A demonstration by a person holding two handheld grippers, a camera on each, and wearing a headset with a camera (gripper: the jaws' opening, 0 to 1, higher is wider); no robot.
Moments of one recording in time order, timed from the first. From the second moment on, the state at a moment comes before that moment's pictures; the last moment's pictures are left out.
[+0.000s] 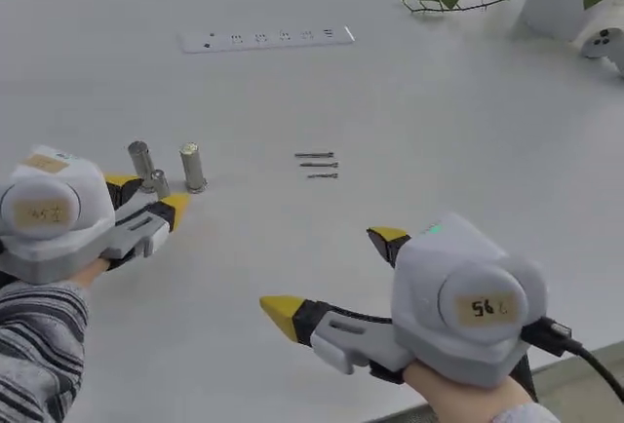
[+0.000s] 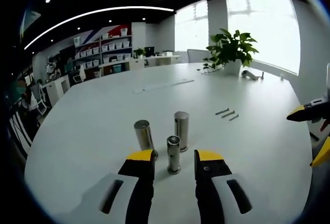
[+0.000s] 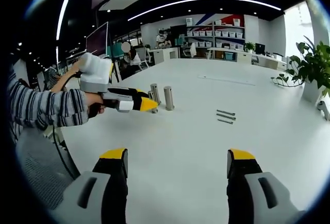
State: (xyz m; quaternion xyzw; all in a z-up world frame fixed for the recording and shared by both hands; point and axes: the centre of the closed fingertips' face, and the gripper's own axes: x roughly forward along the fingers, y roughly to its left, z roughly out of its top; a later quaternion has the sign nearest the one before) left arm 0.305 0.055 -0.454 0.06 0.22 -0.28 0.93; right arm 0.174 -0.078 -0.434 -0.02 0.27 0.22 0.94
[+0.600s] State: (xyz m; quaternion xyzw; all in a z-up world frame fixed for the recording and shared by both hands) left arm 0.309 0.051 -0.461 0.07 0.22 -0.29 0.93; right arm 0.172 -0.082 -0.441 -0.03 0.28 0.21 0.94
